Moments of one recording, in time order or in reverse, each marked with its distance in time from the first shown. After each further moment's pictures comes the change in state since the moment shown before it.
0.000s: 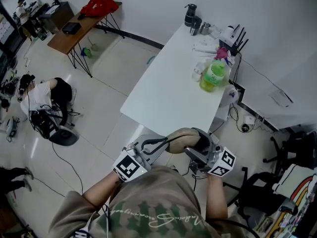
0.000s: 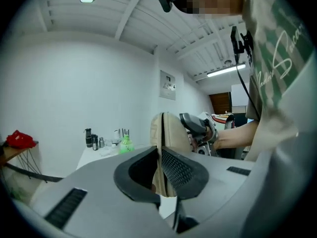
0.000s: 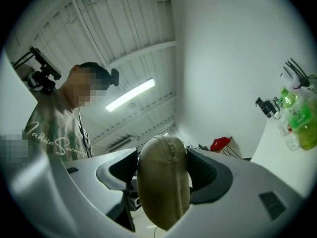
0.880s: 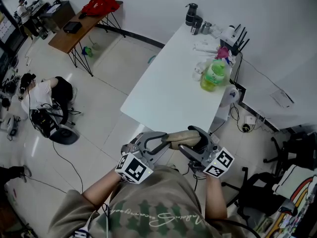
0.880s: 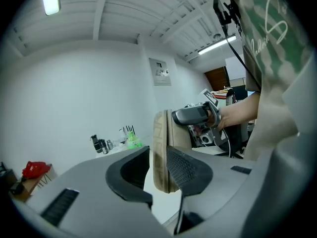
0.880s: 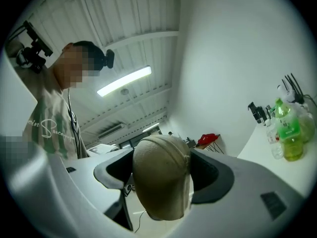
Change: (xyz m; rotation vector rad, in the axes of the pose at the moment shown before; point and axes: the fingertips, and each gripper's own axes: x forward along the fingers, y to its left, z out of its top) left arm 0.012 -0.001 -0.014 0.258 0.167 0.052; right arm 0.005 -0.015 -0.018 -0.091 0.133 -0.126
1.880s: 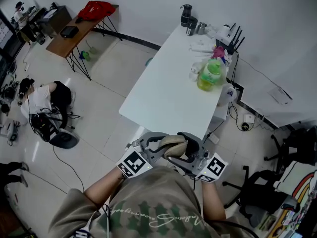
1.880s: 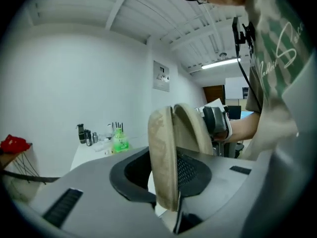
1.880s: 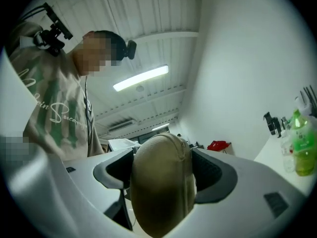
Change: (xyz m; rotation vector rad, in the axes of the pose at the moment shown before) left arm 0.018 -0.013 0.000 -0.207 -0.070 -0.140; right arm 0.009 0.048 -0.013 -0.149 0.004 0.114
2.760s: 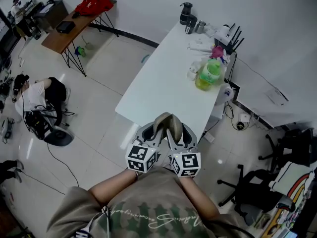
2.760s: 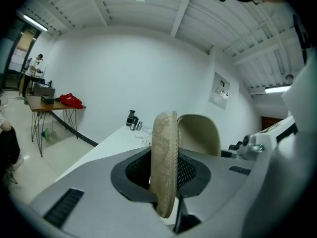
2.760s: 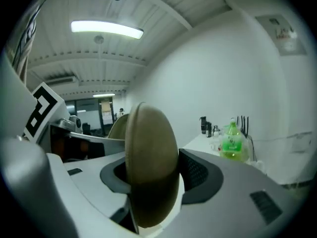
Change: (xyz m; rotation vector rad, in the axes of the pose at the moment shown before) left arm -0.003 0.085 -0.042 -0.473 -0.088 0.526; right arm 0.004 -0.107 -0.058 -0.157 0.268 -0.810
